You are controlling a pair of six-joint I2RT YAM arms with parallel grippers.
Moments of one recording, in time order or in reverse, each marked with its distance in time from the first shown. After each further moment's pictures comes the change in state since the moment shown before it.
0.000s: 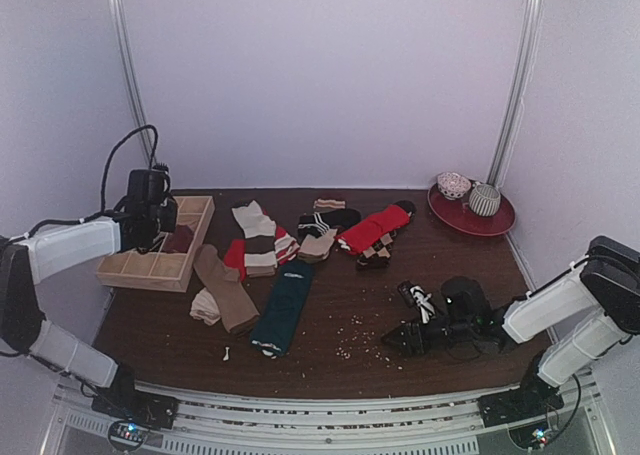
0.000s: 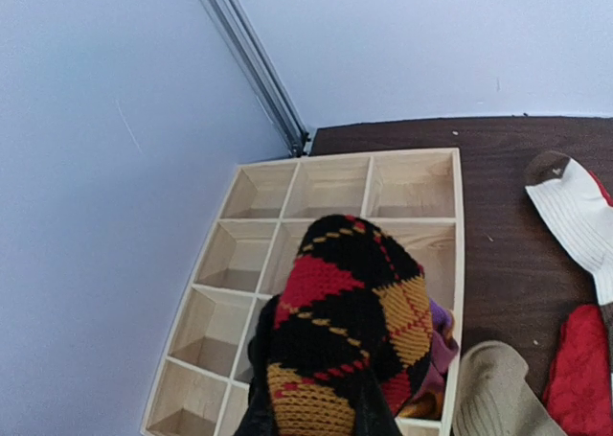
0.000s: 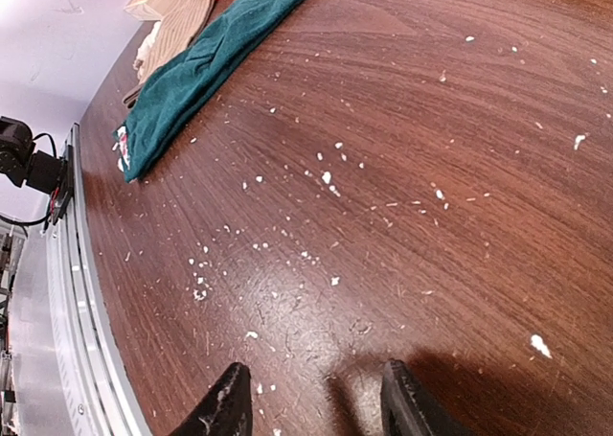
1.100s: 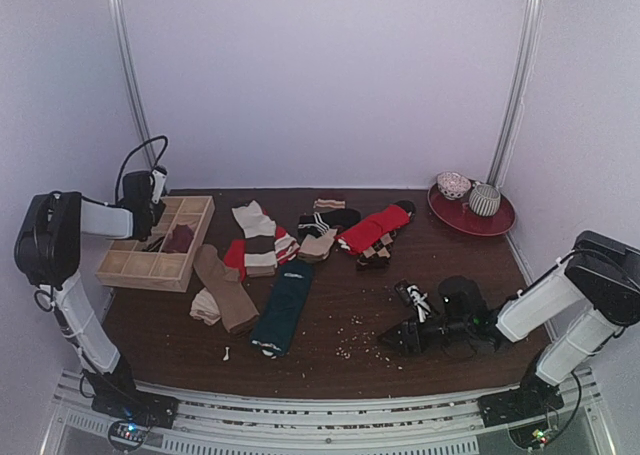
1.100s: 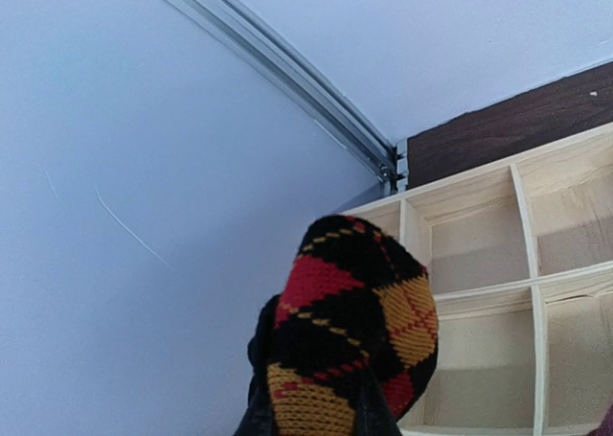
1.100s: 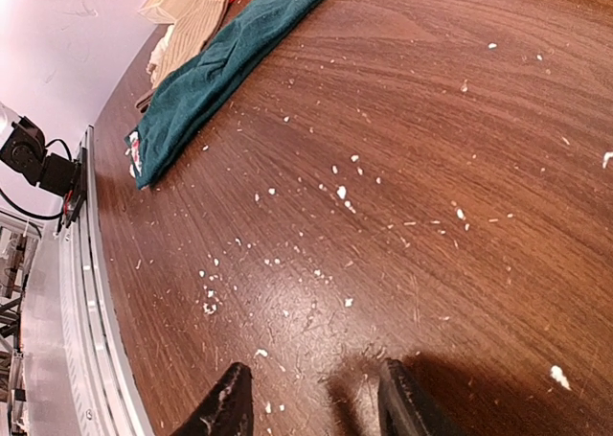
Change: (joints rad) left arm 0.277 0.448 0.133 0.496 0.109 0.555; right arm -0.012 0.084 0.008 0.101 -0.052 0.015
